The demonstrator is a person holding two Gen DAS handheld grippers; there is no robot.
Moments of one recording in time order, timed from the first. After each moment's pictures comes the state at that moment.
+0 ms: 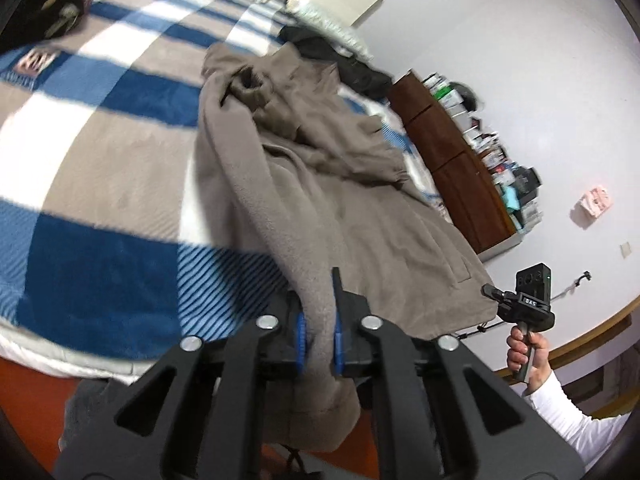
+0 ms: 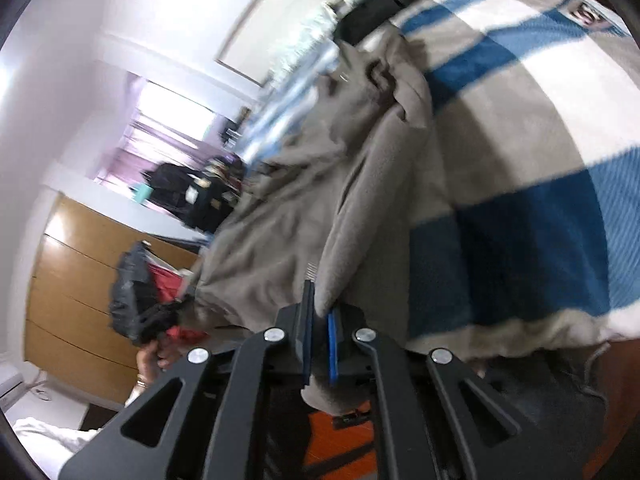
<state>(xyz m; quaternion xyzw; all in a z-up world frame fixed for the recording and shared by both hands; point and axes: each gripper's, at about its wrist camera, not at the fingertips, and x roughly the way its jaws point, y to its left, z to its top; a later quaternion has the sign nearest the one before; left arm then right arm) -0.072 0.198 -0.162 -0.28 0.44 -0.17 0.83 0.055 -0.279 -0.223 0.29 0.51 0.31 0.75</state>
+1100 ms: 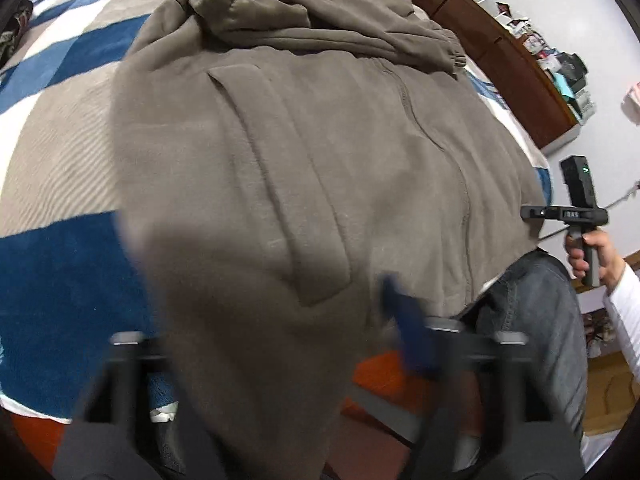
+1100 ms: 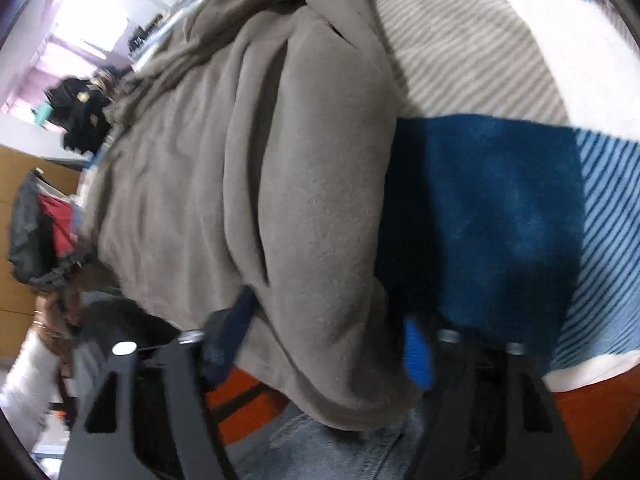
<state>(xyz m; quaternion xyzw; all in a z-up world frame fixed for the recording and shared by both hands) -0.027 0.148 -0.247 -0.11 0.56 -0.17 0.80 0.101 -0.274 -0.310 0.11 0.63 0.23 0.73</state>
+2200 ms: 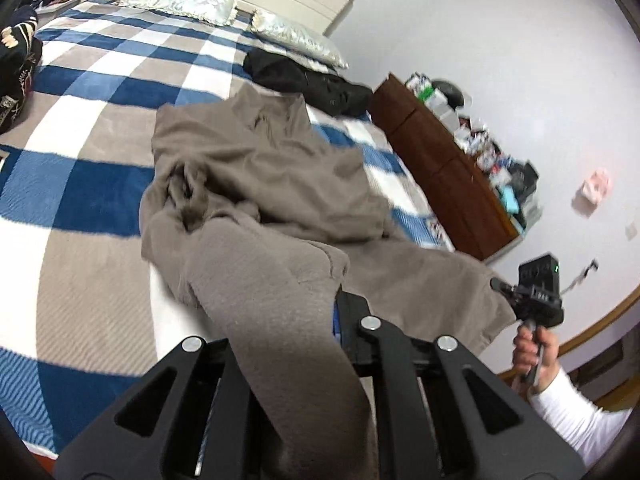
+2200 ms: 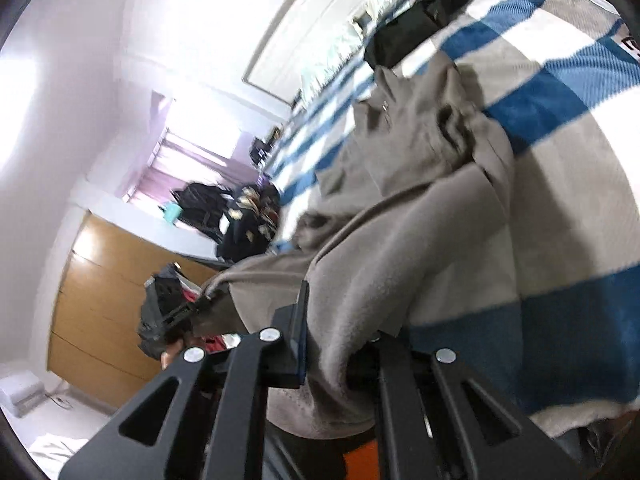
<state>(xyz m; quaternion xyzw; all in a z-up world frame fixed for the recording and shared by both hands) 0.040 0.180 -0.087 -0.24 0.41 -0.20 0.86 0.130 -0.257 -0.156 0.35 0.43 0.37 0.75</state>
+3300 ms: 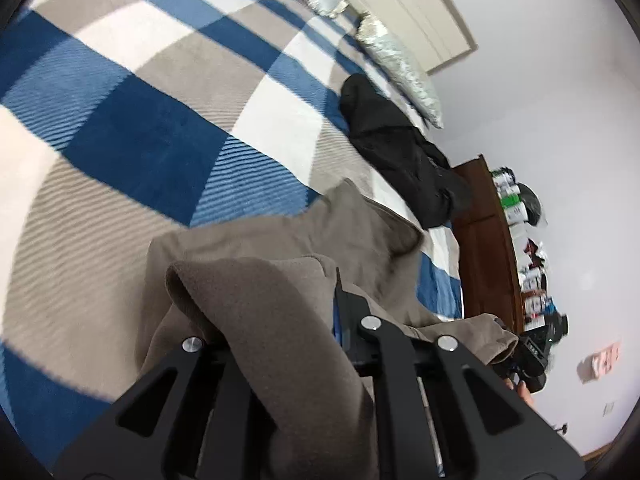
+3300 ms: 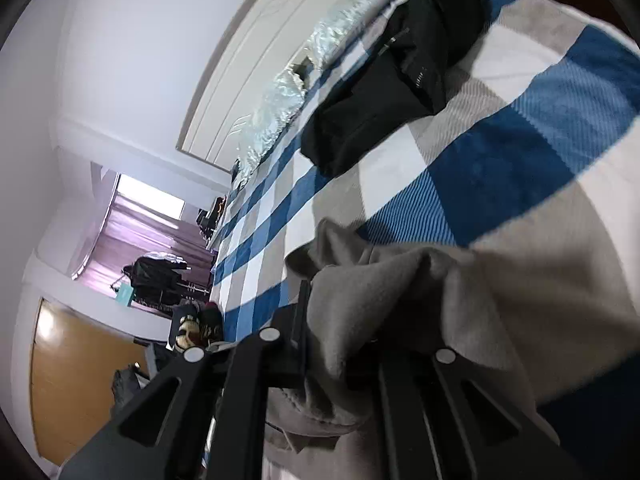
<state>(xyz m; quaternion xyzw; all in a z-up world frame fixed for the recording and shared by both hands) 0.416 0.298 -0.193 -0.39 0.45 -0.09 0.80 0.543 -0.209 -0.208 0.38 0.44 0.25 0.78</state>
